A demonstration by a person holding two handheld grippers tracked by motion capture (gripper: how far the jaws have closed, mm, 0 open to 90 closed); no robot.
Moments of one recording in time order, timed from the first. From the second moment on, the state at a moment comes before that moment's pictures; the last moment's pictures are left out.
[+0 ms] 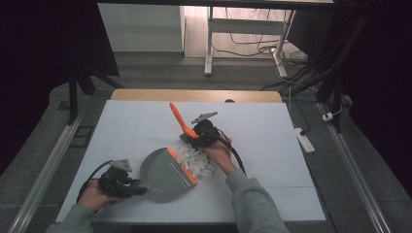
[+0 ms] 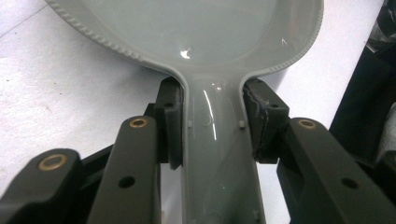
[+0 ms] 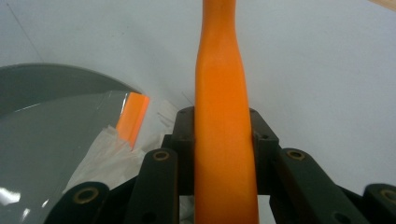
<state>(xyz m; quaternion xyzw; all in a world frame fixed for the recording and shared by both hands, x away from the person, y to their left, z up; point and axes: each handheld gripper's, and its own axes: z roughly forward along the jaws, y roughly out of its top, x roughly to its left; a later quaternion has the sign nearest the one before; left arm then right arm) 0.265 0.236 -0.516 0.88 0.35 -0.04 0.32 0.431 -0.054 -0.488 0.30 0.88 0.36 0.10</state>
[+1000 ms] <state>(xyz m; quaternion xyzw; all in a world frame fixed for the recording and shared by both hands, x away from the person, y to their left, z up) 0.265 0.236 -0.516 0.88 0.35 -0.04 0.32 0.383 -0.026 -0.476 0.19 0.90 0.39 0.08</state>
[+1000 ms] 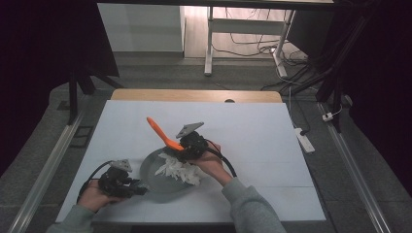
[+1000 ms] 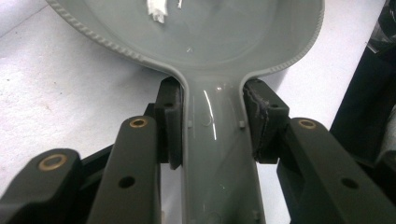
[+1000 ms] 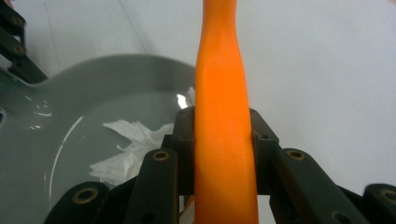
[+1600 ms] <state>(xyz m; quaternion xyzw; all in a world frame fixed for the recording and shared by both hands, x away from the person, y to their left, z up) 0.264 0.236 -0.516 0.88 0.35 -0.04 0.32 0.393 -0.079 -0.448 0.27 0.85 0.44 0.12</state>
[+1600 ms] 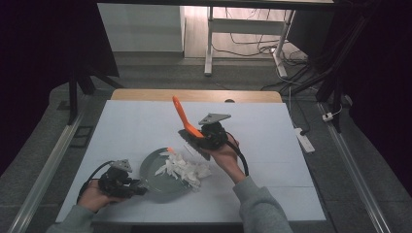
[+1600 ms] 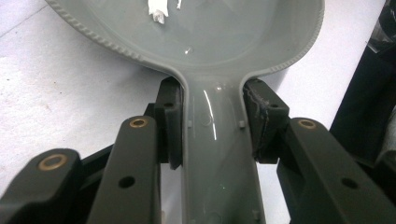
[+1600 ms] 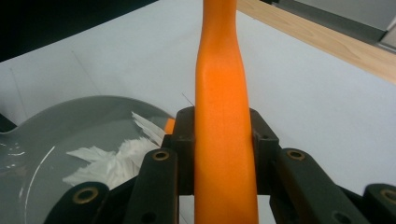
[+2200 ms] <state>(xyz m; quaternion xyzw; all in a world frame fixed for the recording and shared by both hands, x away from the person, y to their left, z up) 0.262 0.236 -0.515 0.88 0.35 -0.04 0.32 0.369 -0.135 -0.477 0.36 0.83 0.40 0.13</state>
